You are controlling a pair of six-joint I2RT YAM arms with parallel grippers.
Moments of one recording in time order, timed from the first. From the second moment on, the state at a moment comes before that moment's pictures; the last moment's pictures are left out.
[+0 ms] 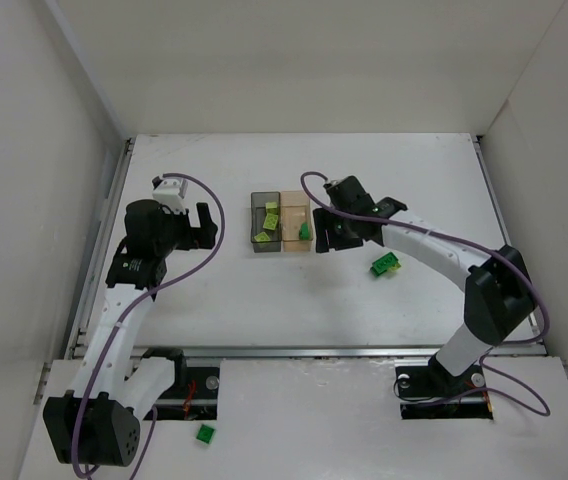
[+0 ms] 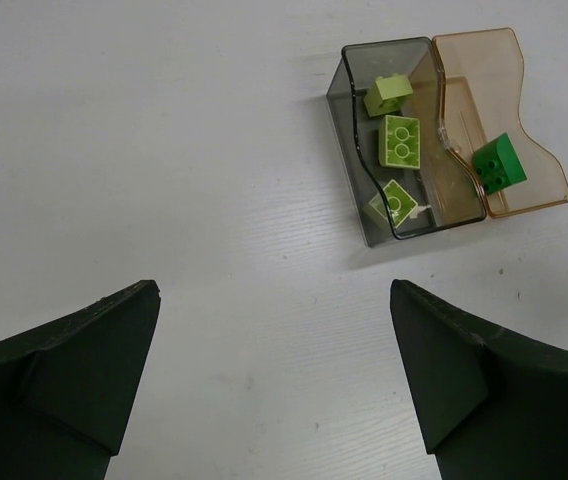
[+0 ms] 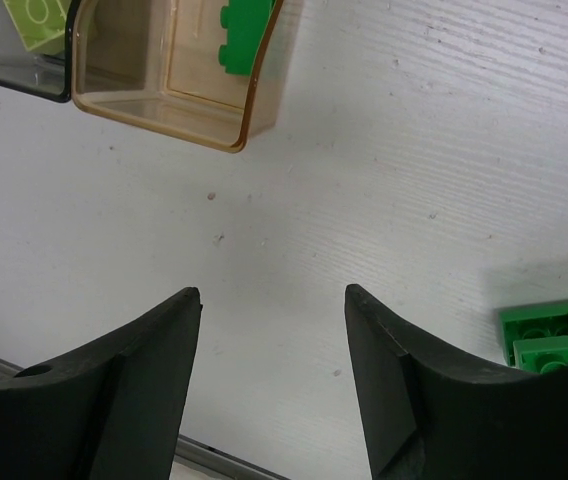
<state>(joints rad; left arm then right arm) -0.07 0.91 0.77 -0.34 0.20 -0.08 0.64 1.64 1.26 -0.61 0.02 0.41</state>
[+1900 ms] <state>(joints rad) 0.00 0.97 0.97 -0.57 0.13 -0.08 1.27 1.58 1.15 -0.41 -0.05 0.17</state>
